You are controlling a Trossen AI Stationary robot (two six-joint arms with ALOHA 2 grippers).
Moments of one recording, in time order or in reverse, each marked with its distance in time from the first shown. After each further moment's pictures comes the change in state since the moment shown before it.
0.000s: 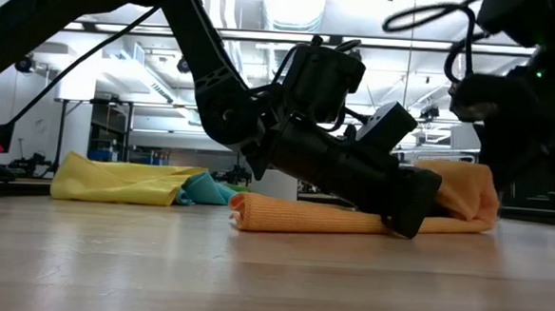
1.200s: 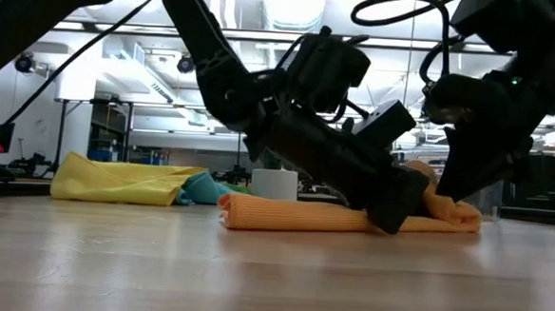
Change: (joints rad) left arm -0.003 -0.073 -0.003 -0.164 -0.006 0.032; right arm -0.017 0.169 0.035 0.226 0.018 -0.147
